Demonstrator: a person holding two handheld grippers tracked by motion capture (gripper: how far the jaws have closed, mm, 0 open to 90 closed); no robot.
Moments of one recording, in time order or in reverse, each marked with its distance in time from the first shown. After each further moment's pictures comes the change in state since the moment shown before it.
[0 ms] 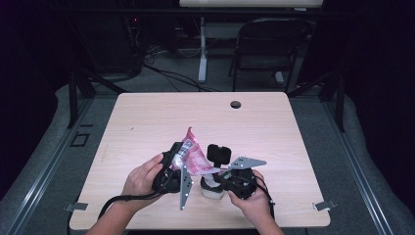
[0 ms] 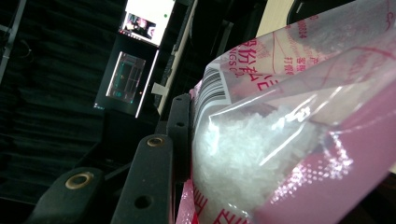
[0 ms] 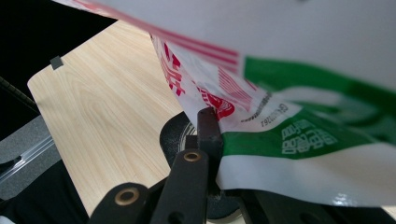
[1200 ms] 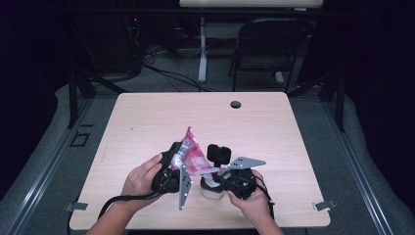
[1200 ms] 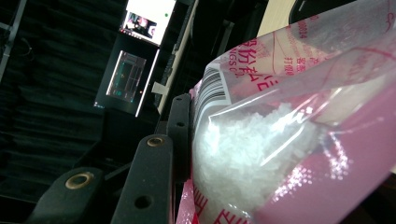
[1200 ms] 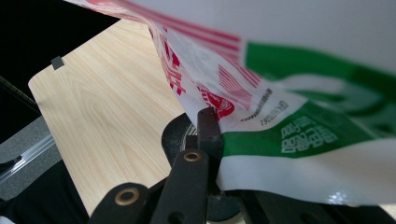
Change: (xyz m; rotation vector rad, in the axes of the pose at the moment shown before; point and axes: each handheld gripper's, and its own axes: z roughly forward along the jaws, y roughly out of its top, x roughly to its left) left arm 0.001 -0.002 -0.001 0.008 0.001 0.000; right arm 0.001 0.000 0.001 -0.004 0.001 -0.001
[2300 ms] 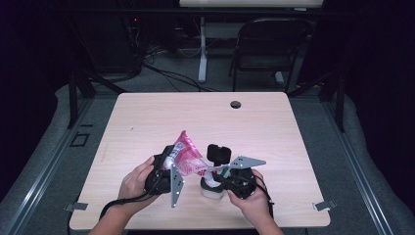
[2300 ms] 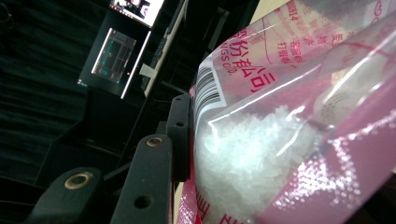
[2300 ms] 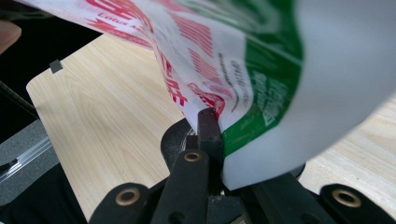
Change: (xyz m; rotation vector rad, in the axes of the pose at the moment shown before) left arm -0.009 -0.025 0.001 0.043 -0.039 -0.112; right arm 0.001 0.002 -0.001 -0.010 -0.009 -0.009
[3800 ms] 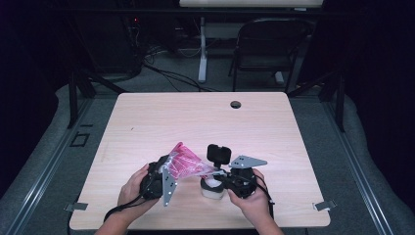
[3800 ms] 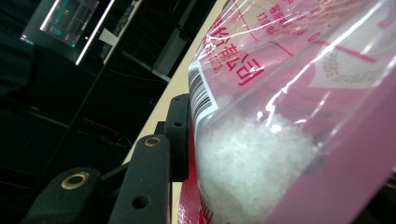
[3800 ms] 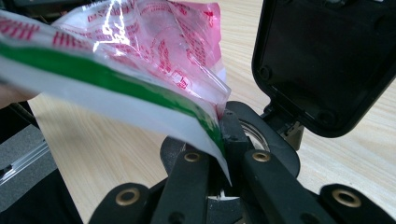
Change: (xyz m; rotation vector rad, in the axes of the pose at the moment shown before) left arm -0.021 -0.036 0.007 0.073 -0.140 -0.152; right arm 0.001 0.003 -0.003 -0.025 -0.013 -0.006
